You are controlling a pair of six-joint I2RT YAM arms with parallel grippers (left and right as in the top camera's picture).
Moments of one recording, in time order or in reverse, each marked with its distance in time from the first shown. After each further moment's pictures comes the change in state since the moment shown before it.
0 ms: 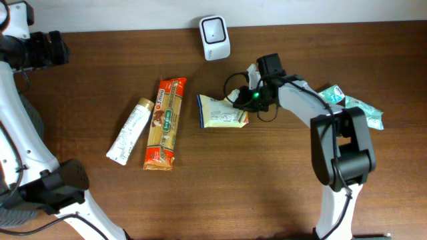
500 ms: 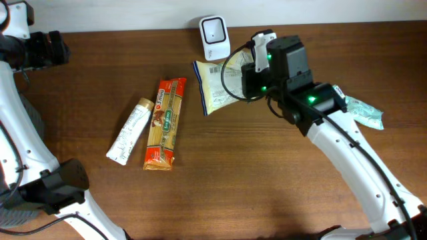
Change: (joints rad) left arm 0.000 0.000 0.000 0.000 0.000 0.000; right arm 0.182 -0.597 -0.011 -0.037 0.486 -0.193
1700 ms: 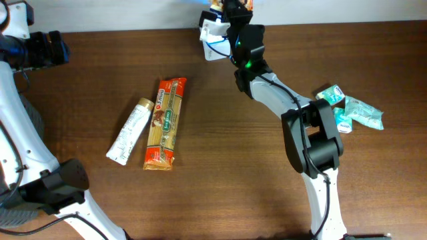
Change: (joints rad) left arm 0.000 0.000 0.000 0.000 0.000 0.000; right arm -0.046 0.819 0.316 1.307 0.192 -1.599
